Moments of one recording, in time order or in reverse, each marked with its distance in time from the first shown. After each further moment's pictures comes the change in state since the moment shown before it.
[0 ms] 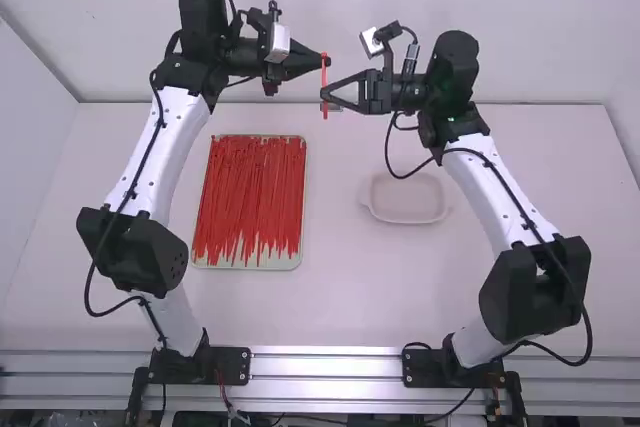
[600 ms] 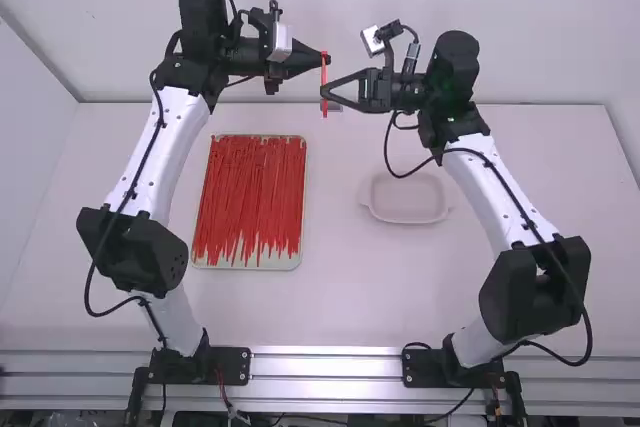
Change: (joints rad) left arm -0.003 0.000 0.000 -0.003 -0.037 0.012; right arm 0.000 0.000 0.000 0.008 0.019 0.000
